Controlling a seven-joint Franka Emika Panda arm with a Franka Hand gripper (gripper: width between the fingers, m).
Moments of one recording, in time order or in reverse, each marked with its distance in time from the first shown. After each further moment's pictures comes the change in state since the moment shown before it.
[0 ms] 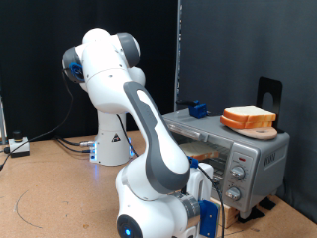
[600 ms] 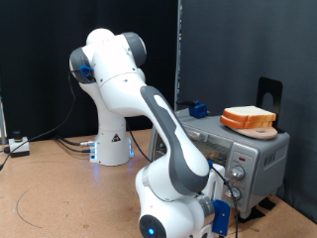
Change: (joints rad) arm 0.052 0.000 0.021 -0.060 -0.002 0.066 -0.011
